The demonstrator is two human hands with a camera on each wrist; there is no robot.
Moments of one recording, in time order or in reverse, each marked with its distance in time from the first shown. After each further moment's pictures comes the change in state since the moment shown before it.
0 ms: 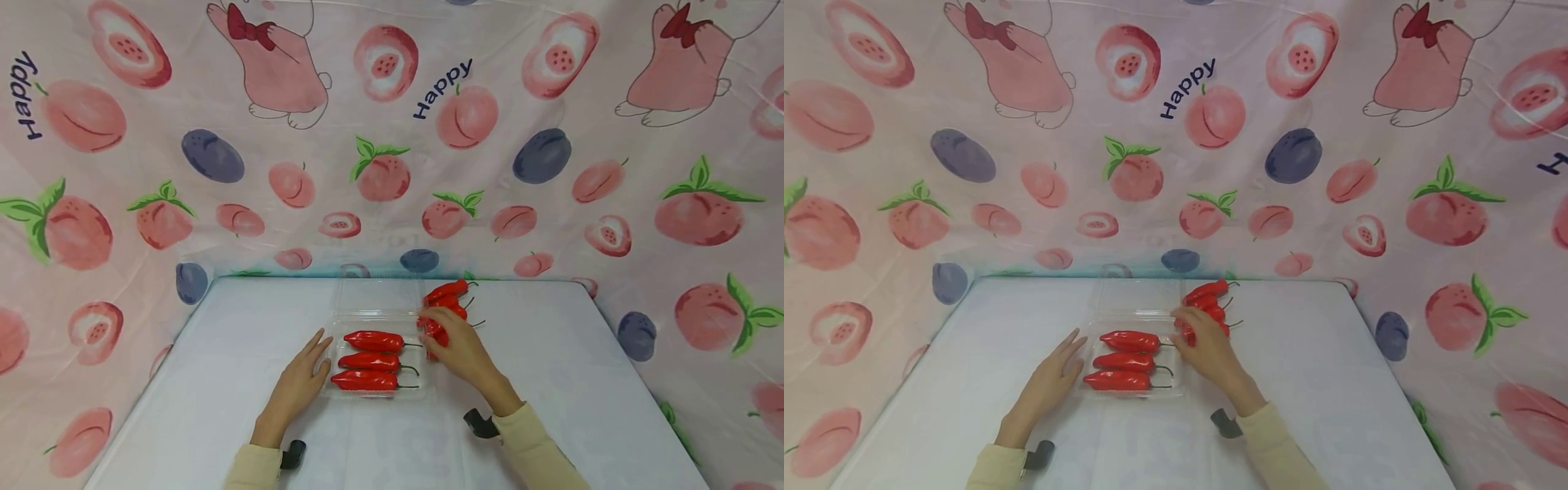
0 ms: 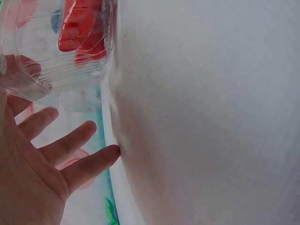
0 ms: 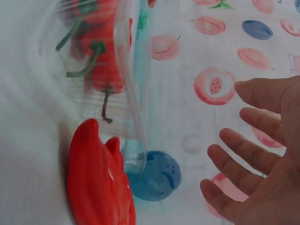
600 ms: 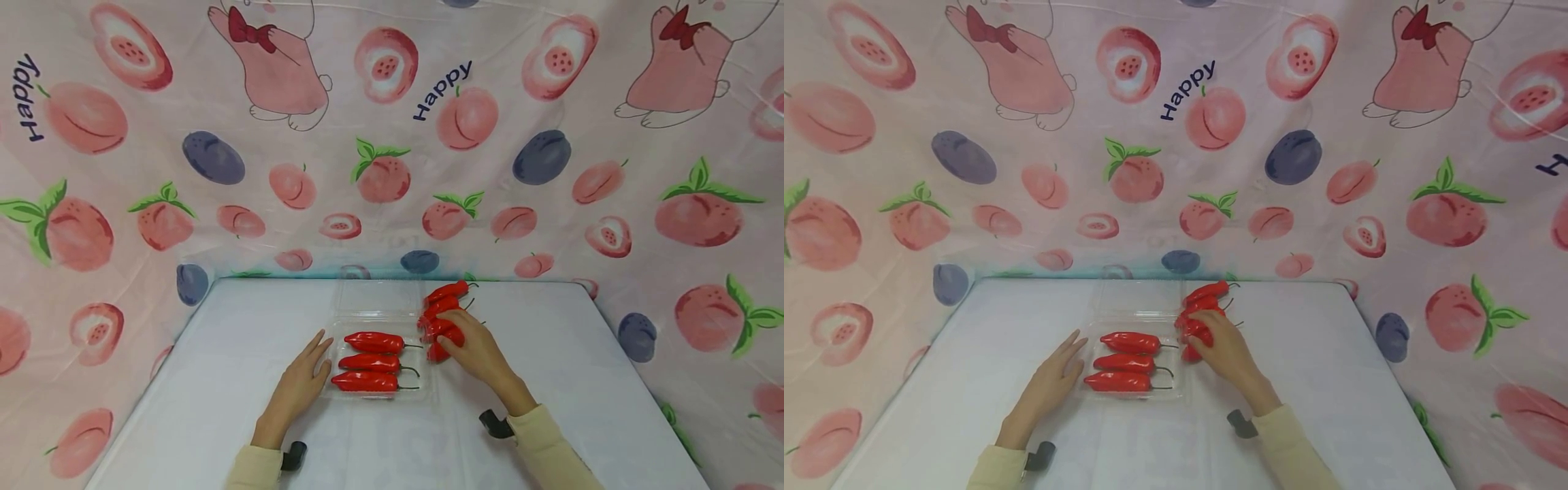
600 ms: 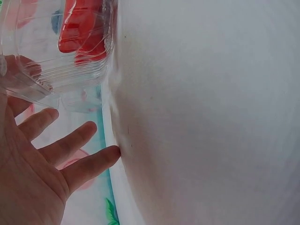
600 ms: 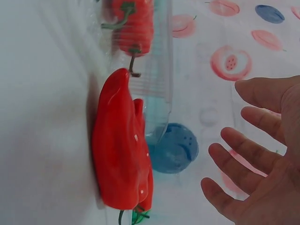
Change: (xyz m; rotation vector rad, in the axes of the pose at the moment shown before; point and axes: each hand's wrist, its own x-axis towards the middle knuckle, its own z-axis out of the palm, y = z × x) left_hand 0.000 0.000 0.002 0.004 0.014 -0.004; right_hand -0.006 0.032 -0.009 -0.036 -0.009 0.037
